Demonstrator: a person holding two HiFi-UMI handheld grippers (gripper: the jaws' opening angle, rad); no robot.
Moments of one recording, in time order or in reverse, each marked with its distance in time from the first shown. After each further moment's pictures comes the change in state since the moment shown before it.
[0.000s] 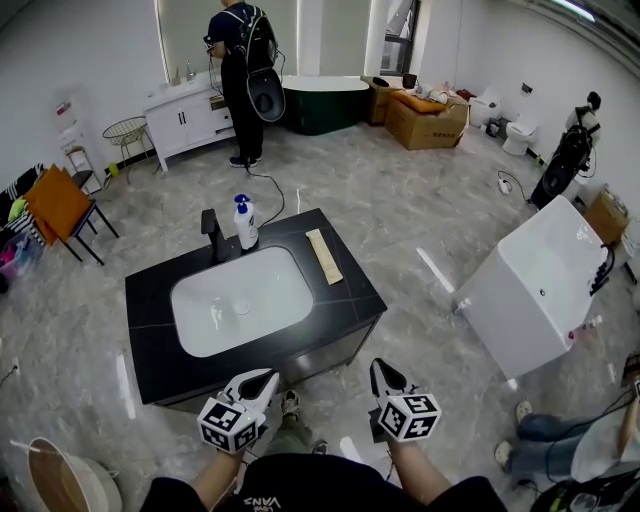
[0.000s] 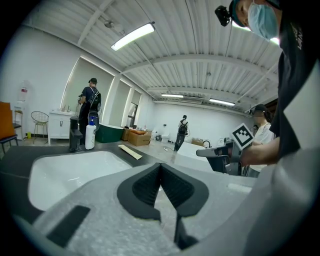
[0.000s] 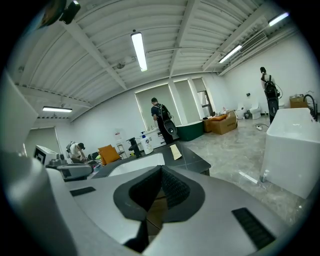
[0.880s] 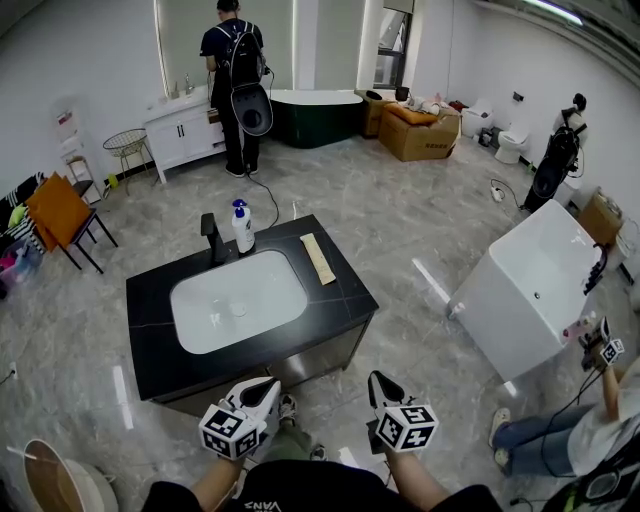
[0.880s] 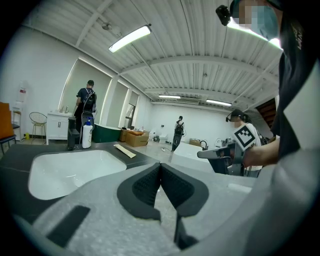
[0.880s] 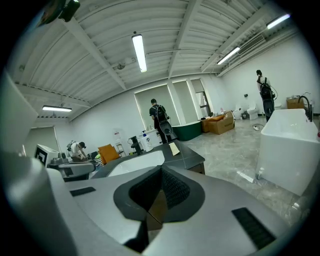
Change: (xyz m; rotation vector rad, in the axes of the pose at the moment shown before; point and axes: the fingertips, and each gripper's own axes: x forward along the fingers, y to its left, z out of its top) left arm -0.023 -0.041 -0.014 0.014 -0.013 -0.022; right arm -0.053 0.008 -0.022 -0.002 -0.001 -0.019
